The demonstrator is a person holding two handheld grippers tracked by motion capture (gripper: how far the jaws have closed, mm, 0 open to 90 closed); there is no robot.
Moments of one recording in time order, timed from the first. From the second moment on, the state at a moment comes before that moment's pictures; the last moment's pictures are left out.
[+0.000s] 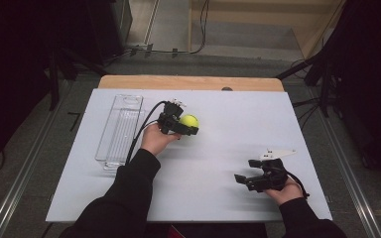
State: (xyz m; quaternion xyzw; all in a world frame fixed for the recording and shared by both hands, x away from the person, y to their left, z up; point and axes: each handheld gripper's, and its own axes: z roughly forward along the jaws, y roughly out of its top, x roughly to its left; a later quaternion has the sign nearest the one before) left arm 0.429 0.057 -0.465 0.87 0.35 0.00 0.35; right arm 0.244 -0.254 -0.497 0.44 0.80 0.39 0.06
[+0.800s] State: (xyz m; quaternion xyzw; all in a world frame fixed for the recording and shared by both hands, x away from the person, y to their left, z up) left arm 0.414 0.068 -0.441 0.86 0.34 0.00 0.37; right arm 0.243 -0.256 -0.496 0.45 0.80 0.40 0.06
